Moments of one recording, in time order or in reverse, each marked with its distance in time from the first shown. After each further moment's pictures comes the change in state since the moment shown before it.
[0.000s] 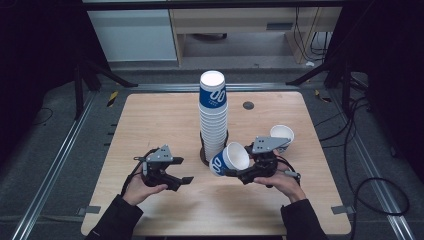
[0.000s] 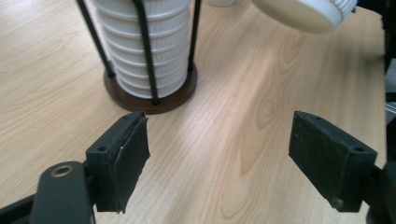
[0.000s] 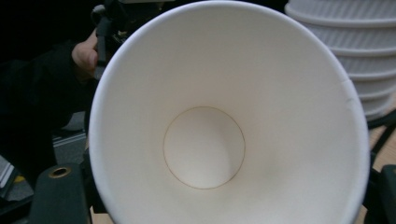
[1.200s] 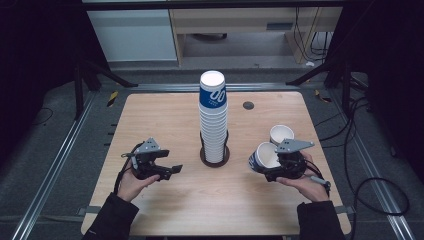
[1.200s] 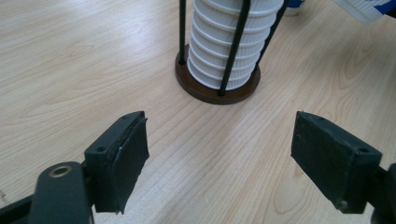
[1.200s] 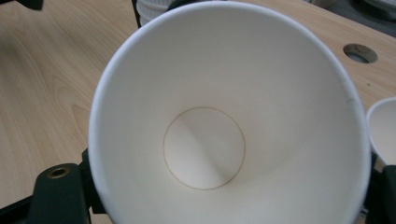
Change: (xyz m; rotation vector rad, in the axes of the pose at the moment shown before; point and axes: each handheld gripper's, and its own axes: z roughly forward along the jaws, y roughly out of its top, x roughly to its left) left arm 0.029 -0.011 -0.016 -0.023 0.155 -0.139; right arm -0.013 -0.025 -0.061 0.263 -0.411 0.079
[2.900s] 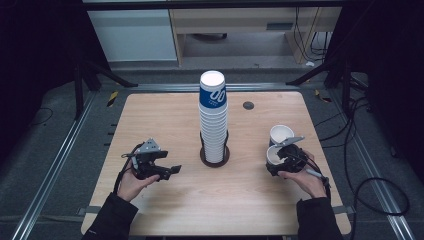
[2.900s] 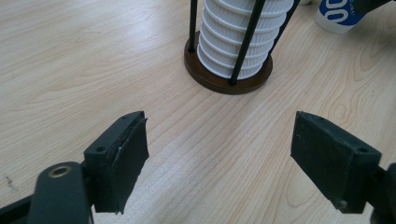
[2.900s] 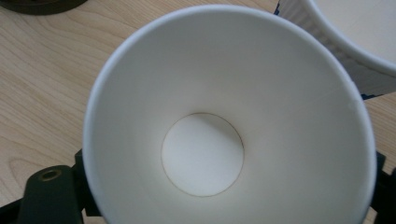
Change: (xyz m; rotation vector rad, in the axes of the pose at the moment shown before) left arm 0.004 -0.005 0.005 0.034 0.014 0.001; right arm -0.039 -0.027 0.036 0.322 -0.228 0.130
